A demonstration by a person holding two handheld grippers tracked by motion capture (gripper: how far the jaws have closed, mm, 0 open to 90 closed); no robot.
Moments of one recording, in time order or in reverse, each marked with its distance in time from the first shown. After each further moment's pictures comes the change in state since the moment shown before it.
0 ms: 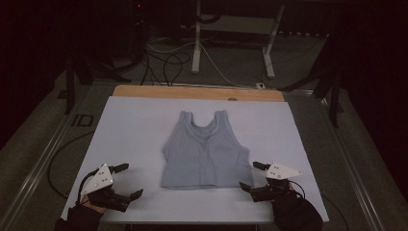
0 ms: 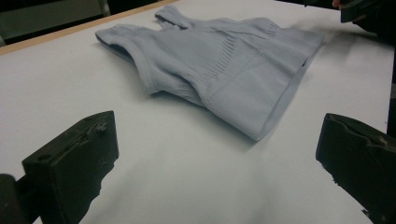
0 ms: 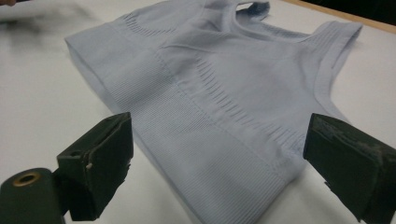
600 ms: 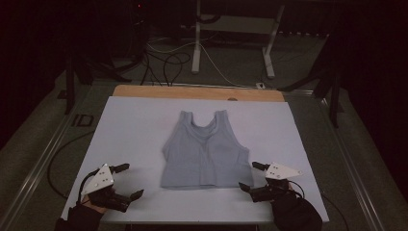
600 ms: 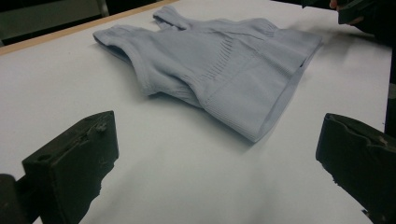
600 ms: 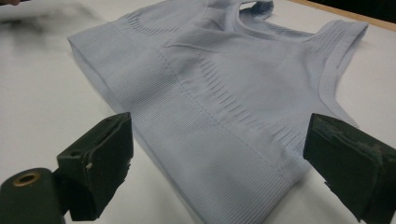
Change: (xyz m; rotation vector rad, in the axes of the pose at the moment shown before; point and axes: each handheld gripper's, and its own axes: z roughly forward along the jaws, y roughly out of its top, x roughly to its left) left arm -0.002 0.002 0.001 0.001 -0.008 0.006; right arm 0.000 0.000 0.001 -0.003 0.003 0.003
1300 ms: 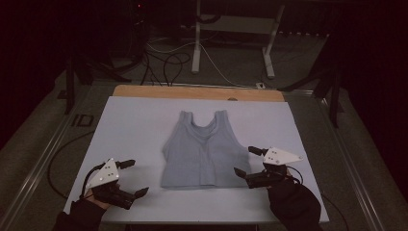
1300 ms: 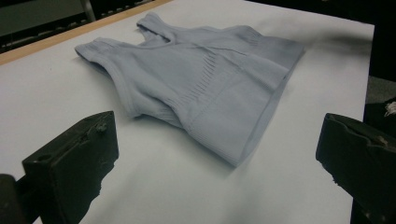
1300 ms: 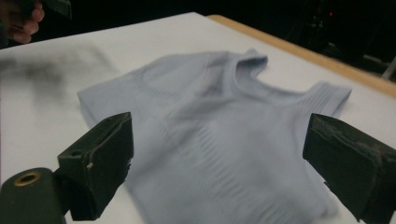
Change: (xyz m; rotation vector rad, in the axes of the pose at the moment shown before) left arm -0.004 0.032 0.005 0.035 -0.044 0.020; right arm -0.001 0.062 0.001 -0.073 0.000 -0.039
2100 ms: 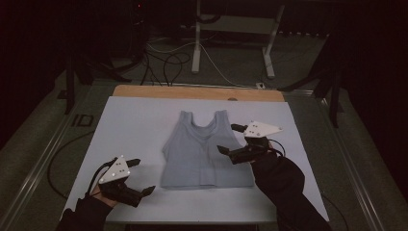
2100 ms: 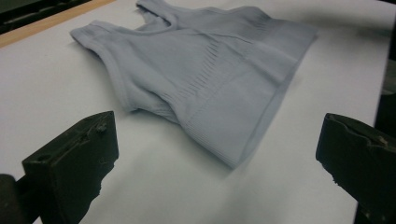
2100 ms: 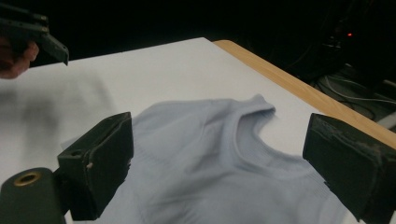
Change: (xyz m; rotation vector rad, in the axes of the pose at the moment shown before) left arm -0.010 0.016 0.016 0.090 0.048 -0.013; right arm -0.020 0.061 0.057 -0.017 0.071 -0.046
